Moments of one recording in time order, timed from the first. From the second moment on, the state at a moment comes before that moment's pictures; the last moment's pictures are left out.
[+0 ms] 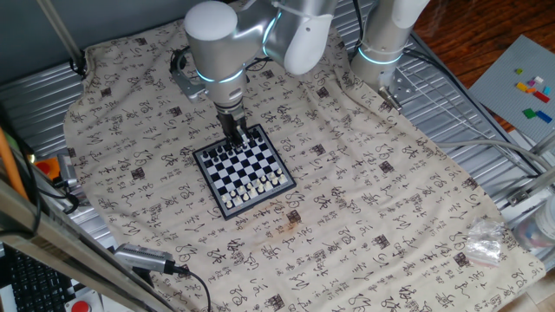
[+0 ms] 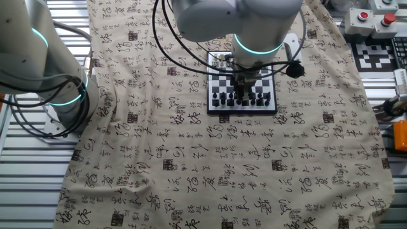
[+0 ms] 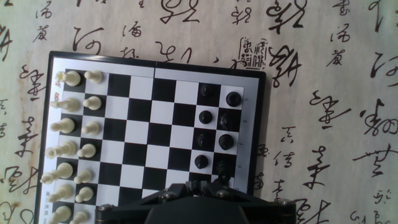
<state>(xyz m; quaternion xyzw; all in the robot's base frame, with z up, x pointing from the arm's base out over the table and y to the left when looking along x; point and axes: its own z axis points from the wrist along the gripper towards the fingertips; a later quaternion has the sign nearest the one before) 0.462 0.038 0.038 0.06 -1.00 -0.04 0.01</state>
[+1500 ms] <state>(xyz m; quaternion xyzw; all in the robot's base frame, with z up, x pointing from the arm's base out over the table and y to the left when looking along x) 0.462 0.039 0.041 0.06 -1.00 -0.04 0.01</state>
